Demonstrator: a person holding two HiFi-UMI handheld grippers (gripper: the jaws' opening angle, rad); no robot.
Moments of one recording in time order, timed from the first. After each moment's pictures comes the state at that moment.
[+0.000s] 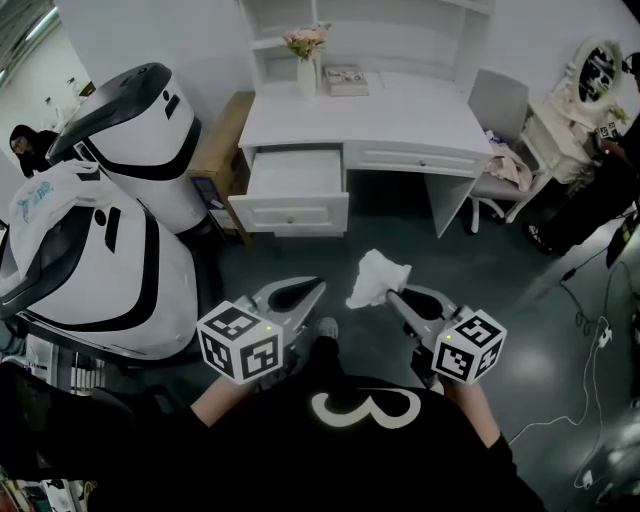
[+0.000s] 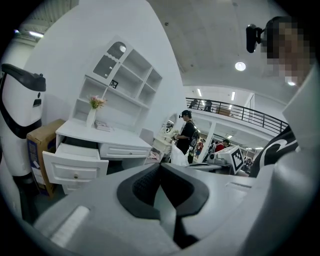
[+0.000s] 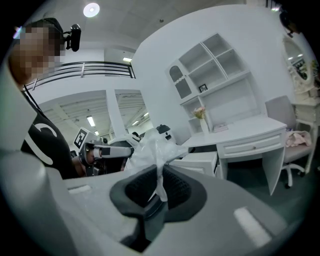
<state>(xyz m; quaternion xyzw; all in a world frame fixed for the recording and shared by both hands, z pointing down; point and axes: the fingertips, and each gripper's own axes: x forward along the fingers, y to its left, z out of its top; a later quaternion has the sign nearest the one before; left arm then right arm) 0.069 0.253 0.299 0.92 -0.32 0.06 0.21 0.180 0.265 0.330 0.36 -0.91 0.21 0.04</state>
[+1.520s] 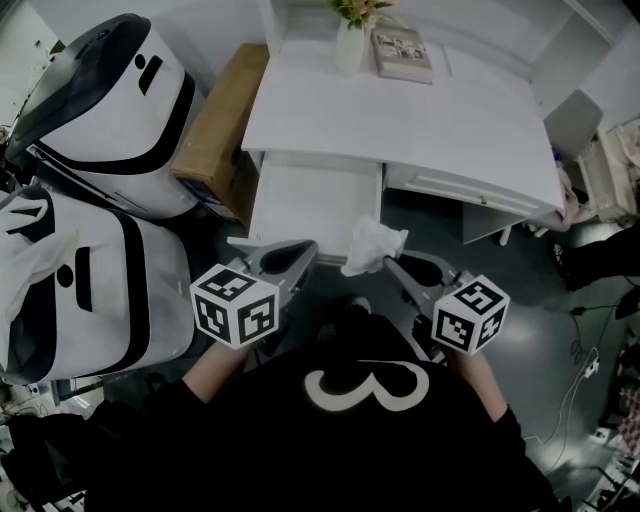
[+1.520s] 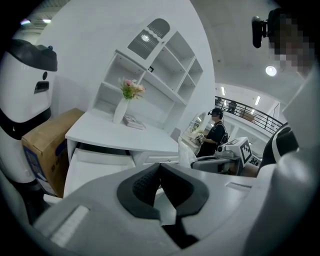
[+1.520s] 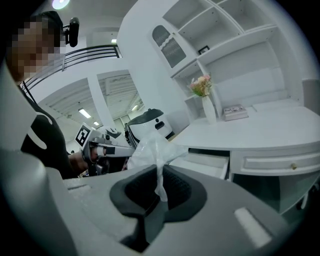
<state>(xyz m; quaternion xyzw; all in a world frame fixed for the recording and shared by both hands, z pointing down) -0.041 -0.140 0.385 0.87 -0.38 0.09 0.30 0.076 -0.129 0.395 0.31 -0.90 0.27 0.13</state>
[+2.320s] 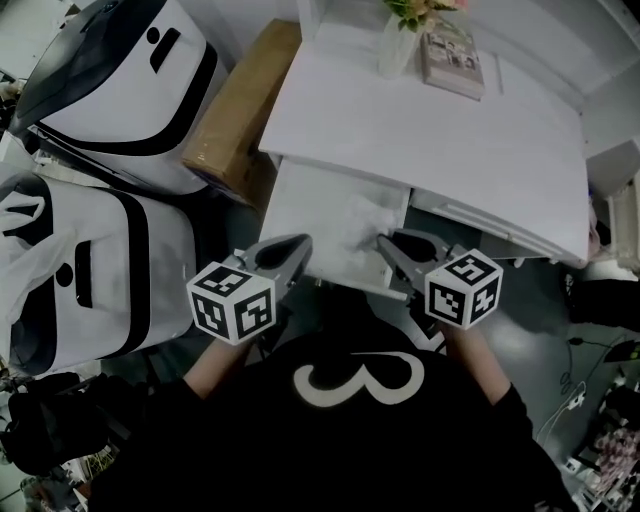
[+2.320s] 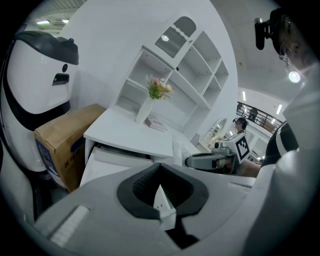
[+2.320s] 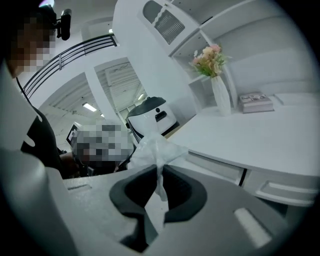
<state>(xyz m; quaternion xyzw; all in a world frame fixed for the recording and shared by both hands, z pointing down) -0.088 -0.235 0.421 0.81 -0.46 0.09 0.35 0.024 -0.263 0.436 0.23 -0.91 0.30 0.19</state>
